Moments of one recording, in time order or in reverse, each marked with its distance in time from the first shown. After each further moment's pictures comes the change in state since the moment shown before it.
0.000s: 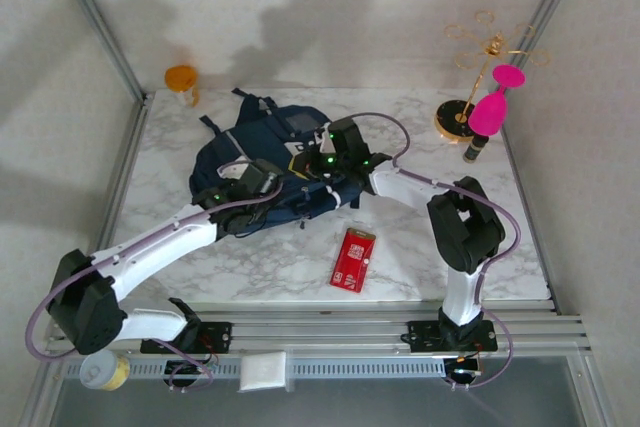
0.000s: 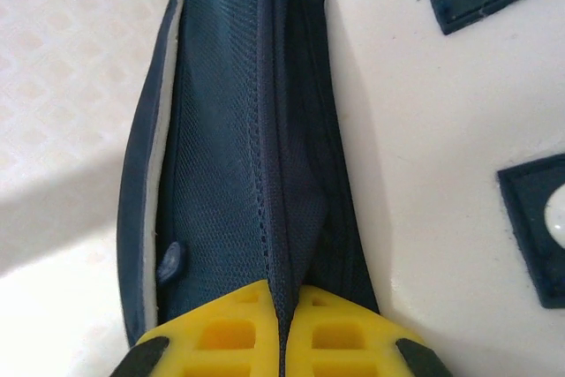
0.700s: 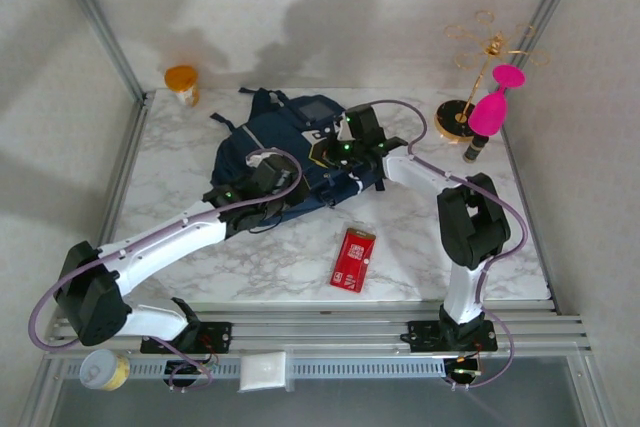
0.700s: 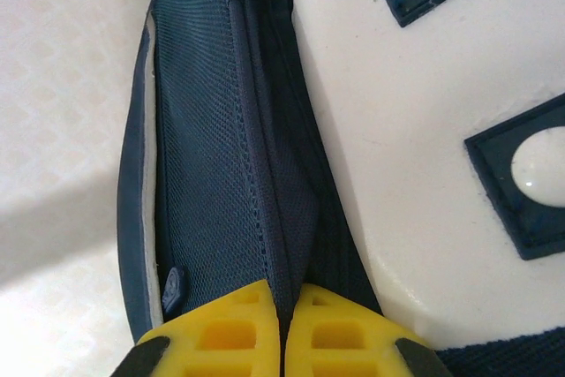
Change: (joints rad) left arm -0.086 0.073 0.086 0.100 0.092 0.091; right arm -0.075 0.002 0.072 -0.151 0.040 -0.074
